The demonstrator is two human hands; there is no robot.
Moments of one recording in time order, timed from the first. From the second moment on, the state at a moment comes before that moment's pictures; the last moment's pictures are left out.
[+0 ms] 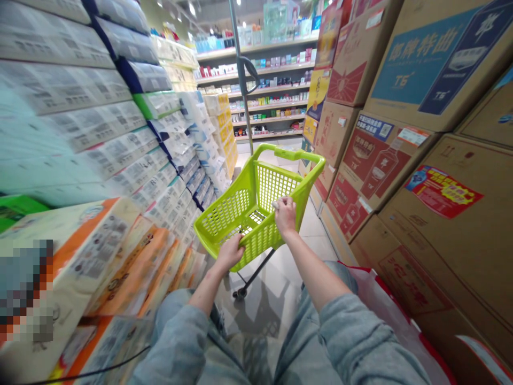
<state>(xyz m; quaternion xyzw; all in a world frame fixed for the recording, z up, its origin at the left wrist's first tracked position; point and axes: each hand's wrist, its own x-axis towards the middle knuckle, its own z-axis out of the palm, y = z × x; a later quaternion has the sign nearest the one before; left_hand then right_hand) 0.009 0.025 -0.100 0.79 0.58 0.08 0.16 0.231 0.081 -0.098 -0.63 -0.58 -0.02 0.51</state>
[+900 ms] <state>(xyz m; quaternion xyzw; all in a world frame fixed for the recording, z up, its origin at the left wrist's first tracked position) -0.023 0.000 -0.111 0.87 0.50 0.03 0.02 0.114 -0.016 -0.135 -0.53 -0.65 0.11 0.53</state>
